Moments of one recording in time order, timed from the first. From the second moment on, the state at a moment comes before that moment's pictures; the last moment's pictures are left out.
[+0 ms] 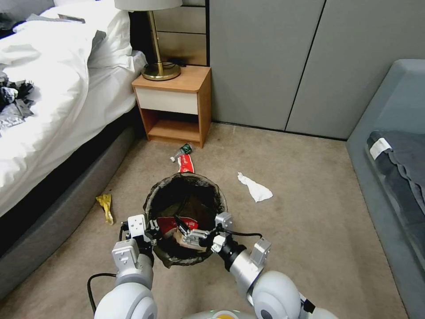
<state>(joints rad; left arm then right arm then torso) 1.70 -1.43 -0.36 -2.32 -0.24 0.44 -0.46 -1.26 1.13 -0.20 2.11 0.73 -0.10 0.16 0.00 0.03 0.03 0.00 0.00</state>
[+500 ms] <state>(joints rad) 1.69 -1.43 -0.37 -2.30 -0.23 0.43 -0.45 -1.30 1.14 -0.14 2.23 0.65 -0.14 0.23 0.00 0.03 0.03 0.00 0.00</state>
